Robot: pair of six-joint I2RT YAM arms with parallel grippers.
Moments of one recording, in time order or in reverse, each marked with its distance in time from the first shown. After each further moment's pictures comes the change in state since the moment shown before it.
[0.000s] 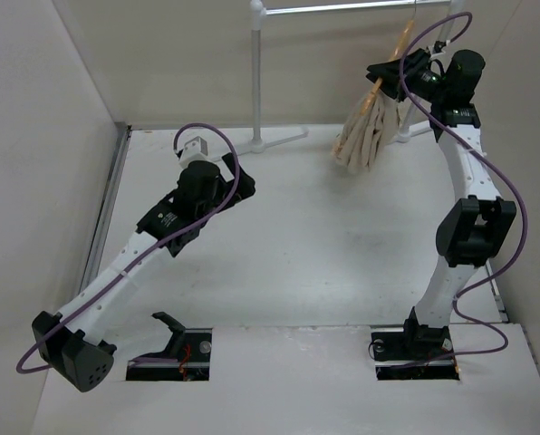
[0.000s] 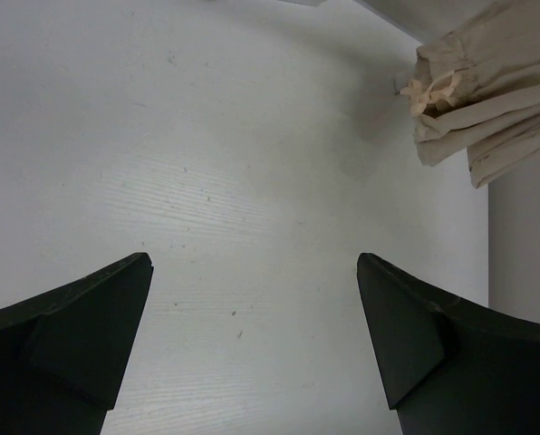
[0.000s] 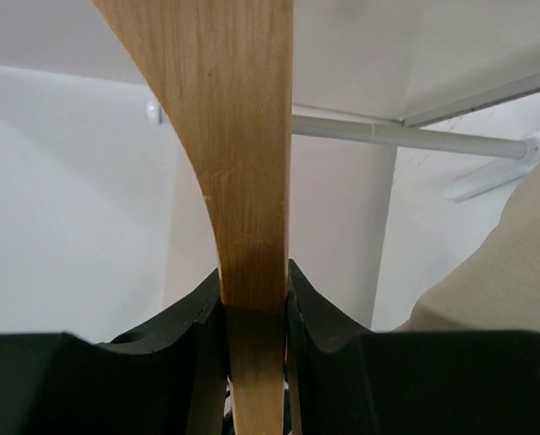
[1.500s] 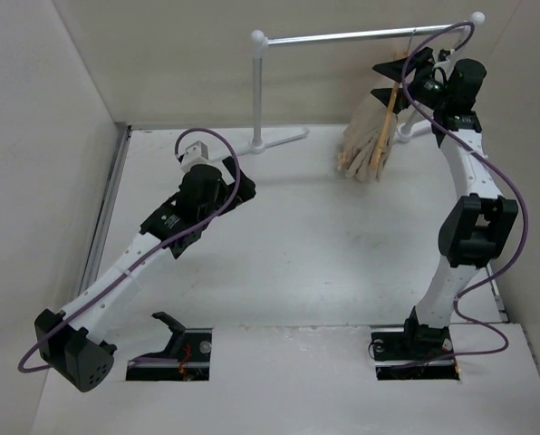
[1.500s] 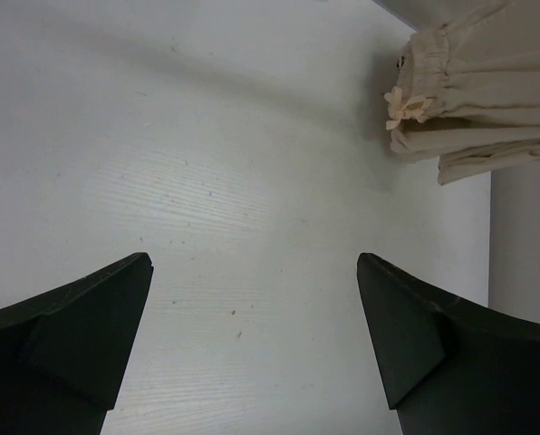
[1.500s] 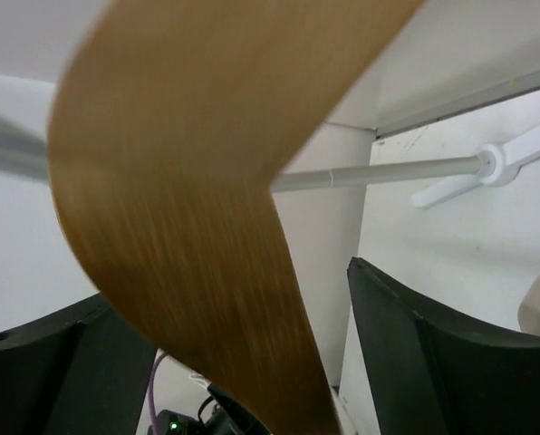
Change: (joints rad) left arm -0.002 0.000 -0.055 0.041 0.001 -0.029; right arm -0.029 0.009 -0.076 0.043 -0.002 -0.052
